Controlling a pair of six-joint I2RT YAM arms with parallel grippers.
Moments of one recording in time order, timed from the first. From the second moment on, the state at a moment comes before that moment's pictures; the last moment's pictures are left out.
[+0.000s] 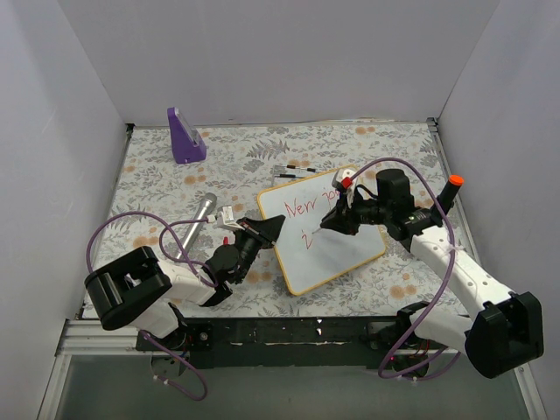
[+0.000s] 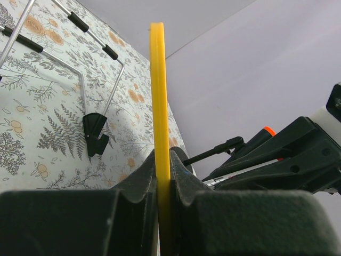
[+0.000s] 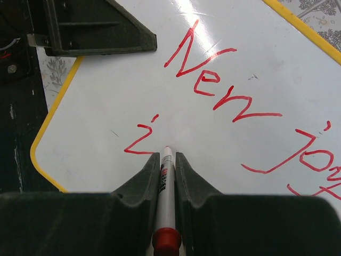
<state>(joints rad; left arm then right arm) -0.98 1.45 0.29 1.32 -0.50 -0.93 0.41 1.11 0.82 -0.28 -0.81 -0.31</state>
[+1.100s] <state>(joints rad) -0.98 1.45 0.29 1.33 -0.50 -0.93 0.41 1.13 0.82 -0.31 -0.86 -0.34</state>
